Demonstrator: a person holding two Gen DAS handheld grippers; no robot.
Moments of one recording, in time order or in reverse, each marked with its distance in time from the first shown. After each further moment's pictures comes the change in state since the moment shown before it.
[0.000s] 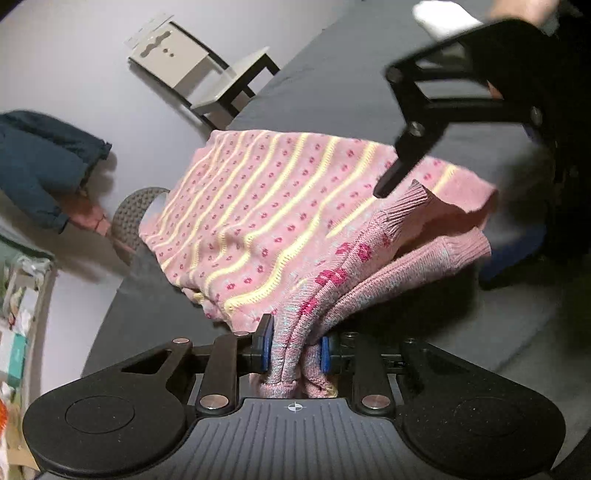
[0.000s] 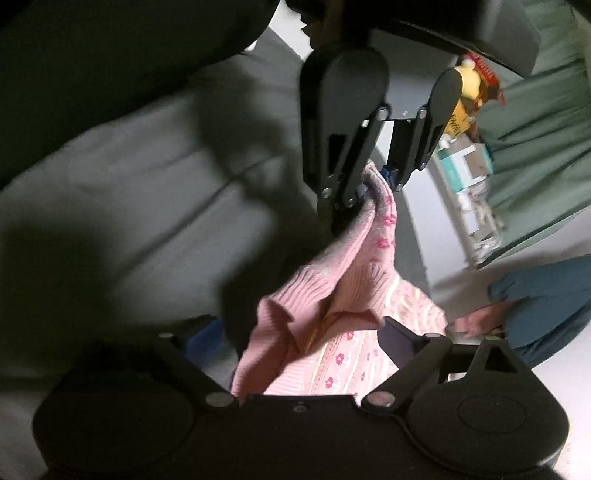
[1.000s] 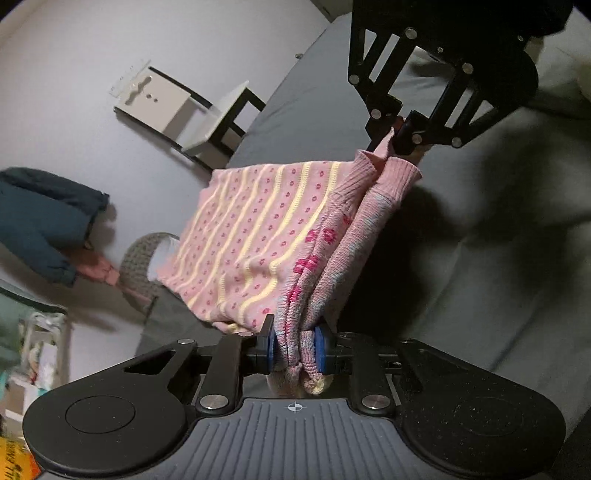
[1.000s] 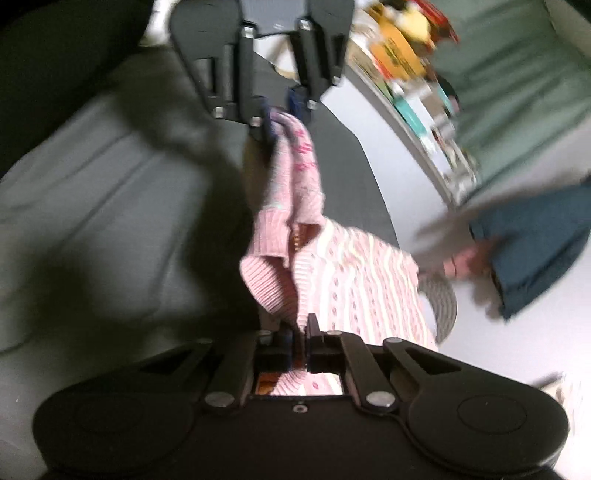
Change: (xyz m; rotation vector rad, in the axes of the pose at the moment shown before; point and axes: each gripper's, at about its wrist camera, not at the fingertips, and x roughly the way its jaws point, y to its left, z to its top) left arm -0.026 0.021 -0.014 0.165 -0.090 0.015; right arm -0.003 -0.072 -0.010 0.193 0.136 0.003
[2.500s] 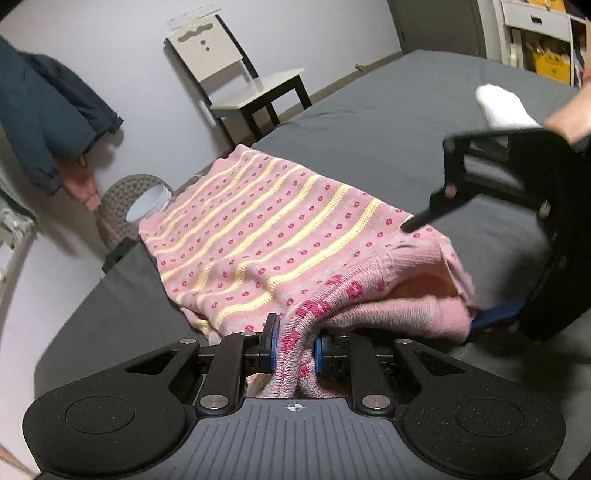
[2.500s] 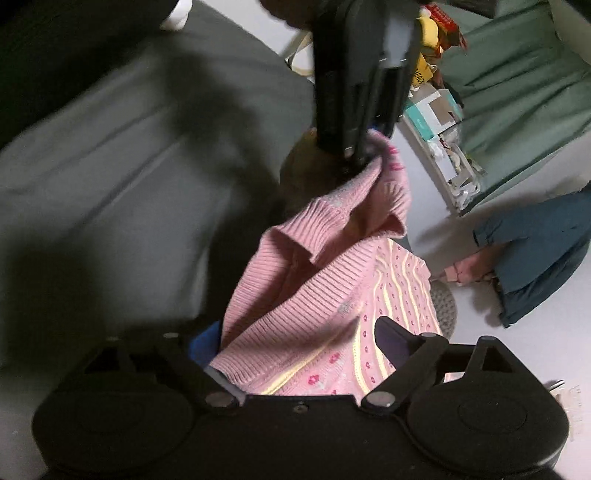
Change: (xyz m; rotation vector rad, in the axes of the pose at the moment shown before) left arm 0.024 0.036 0.011 -0.414 0.018 -0.098; right arm 0.022 0.037 0.001 -0.041 -0.014 -0.051
